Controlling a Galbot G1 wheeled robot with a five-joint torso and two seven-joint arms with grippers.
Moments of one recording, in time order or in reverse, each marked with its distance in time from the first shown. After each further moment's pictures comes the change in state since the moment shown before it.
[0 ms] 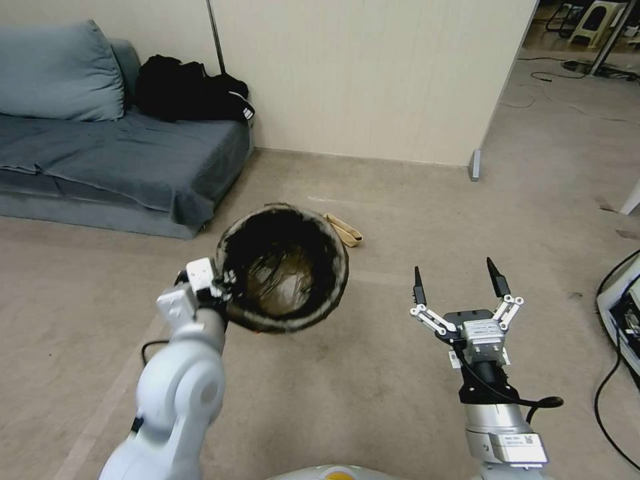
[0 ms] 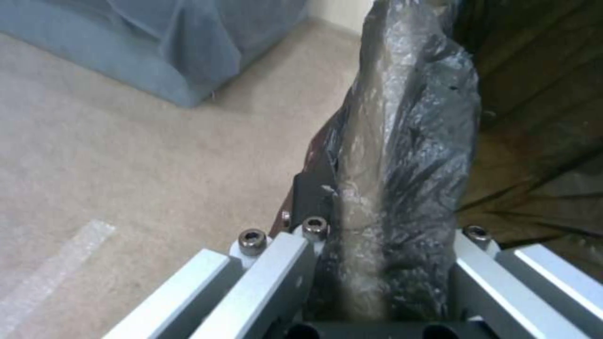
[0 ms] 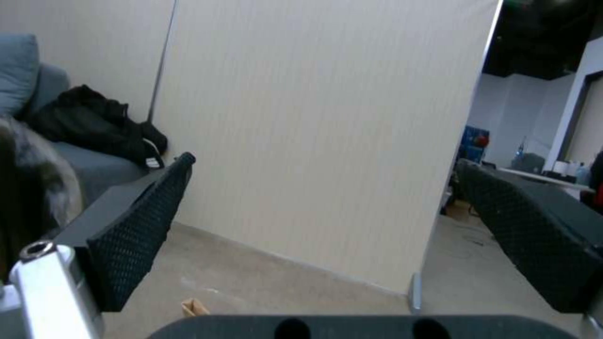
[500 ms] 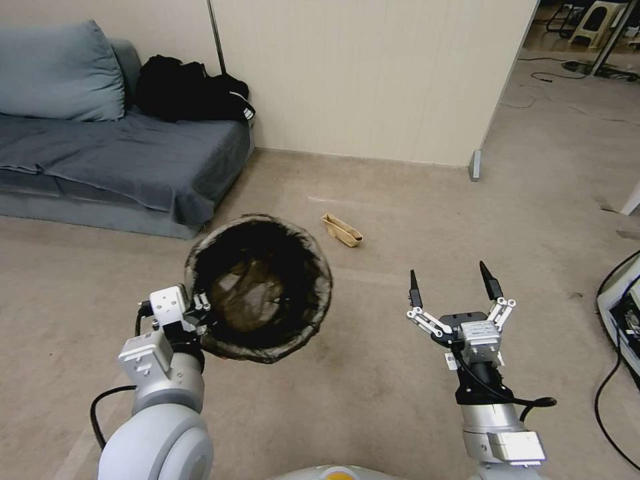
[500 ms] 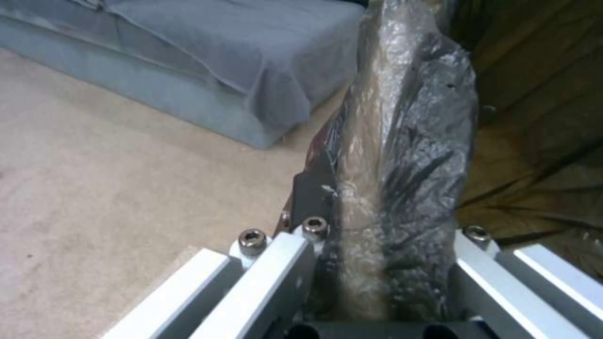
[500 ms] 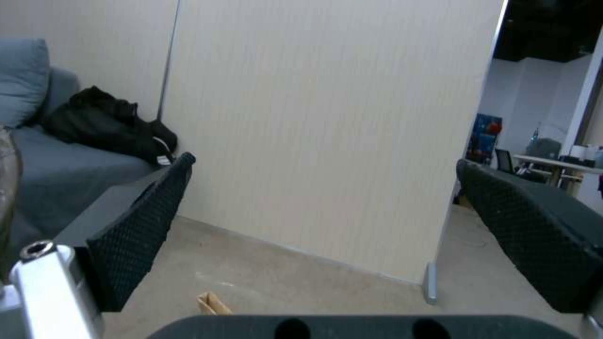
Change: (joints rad) left arm 0.162 -0.063 -0.010 -0.098 0.260 -0.088 0.009; right arm 0.006 0.000 0.007 -0.019 0.054 -0.003 -0.031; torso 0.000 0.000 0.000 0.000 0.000
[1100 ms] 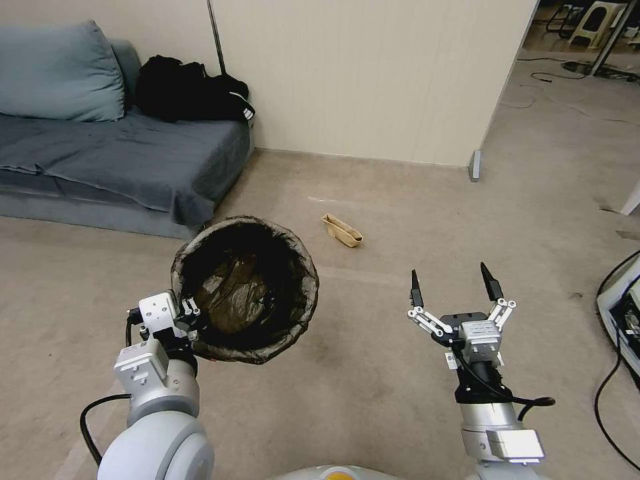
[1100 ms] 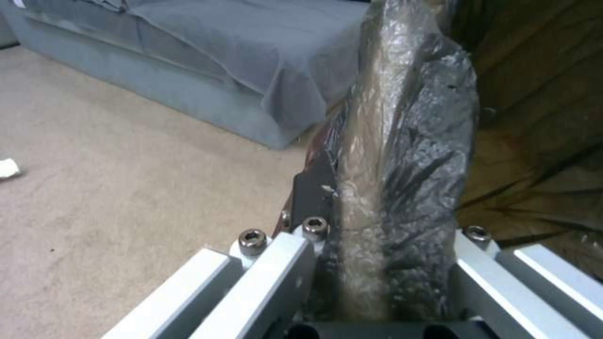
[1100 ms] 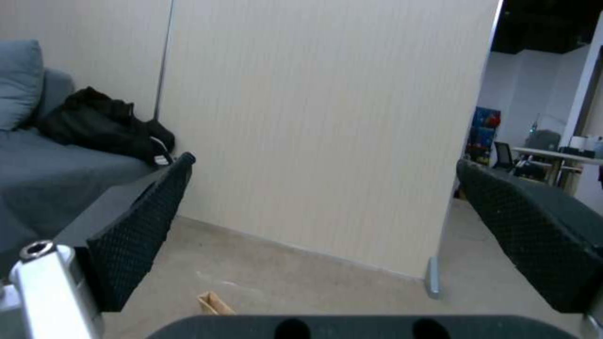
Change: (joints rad) left arm 0.016 -0.021 0.002 0.007 0.028 -0.020 -0.013; right arm 0.012 0.000 0.000 -0.018 0.021 -0.003 0.006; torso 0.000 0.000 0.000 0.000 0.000
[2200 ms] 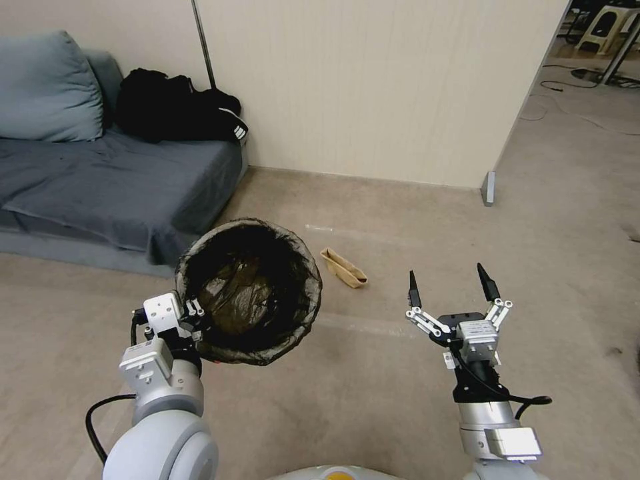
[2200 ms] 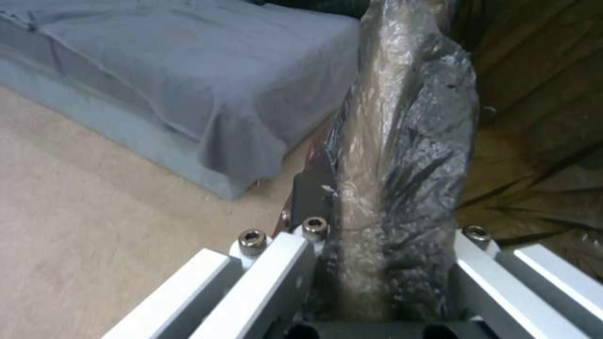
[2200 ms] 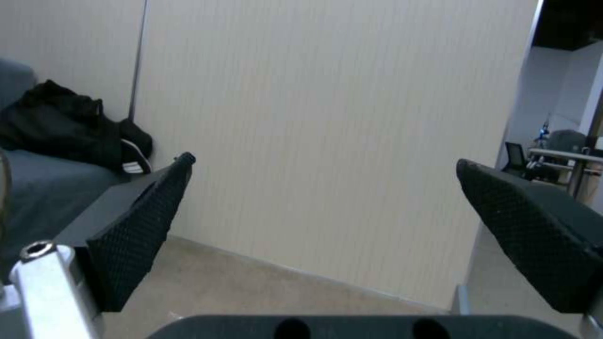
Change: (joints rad) left arm -0.005 -0.011 0.014 0.002 0.009 0.015 0.003; right arm 0.002 0.000 -0.001 -0.005 0.004 0.000 -0.004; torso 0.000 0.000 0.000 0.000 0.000
